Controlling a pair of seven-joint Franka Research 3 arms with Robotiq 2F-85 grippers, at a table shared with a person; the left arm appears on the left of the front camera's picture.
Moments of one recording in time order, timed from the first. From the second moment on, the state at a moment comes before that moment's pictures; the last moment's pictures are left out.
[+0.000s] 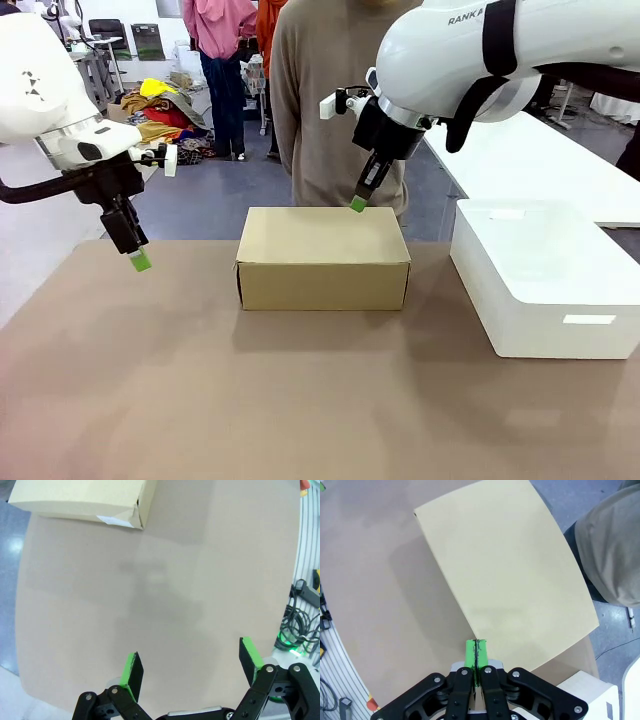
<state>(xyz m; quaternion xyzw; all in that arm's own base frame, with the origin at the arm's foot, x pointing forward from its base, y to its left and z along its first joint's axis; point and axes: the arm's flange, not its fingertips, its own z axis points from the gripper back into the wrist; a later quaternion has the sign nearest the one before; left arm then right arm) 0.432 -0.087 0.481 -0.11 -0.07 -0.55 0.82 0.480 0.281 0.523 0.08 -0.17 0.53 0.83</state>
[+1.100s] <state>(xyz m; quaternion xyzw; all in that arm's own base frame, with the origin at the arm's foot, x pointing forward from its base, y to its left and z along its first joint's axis) 0.432 -0.087 0.481 -0.11 -0.07 -0.55 0.82 0.381 0.186 0.499 0.05 -0.14 0.48 0.86</state>
